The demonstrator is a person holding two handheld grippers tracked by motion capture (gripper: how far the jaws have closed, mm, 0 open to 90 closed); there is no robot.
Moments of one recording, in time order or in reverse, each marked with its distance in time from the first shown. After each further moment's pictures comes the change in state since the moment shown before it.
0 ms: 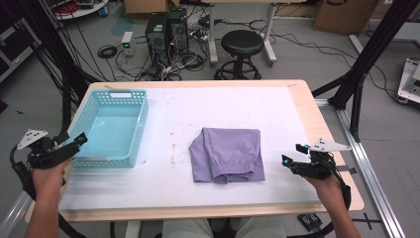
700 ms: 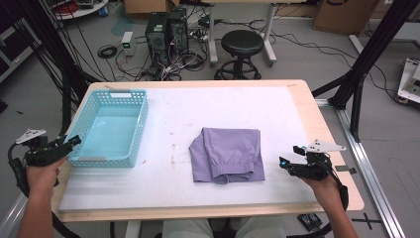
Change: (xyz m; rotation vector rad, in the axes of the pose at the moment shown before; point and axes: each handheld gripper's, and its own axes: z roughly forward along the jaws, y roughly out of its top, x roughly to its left) left arm 0.027 -0.005 0.017 0.118 0.001 -0.023; right arm 0.004 -0.002 0.006 0.036 0.002 -0.010
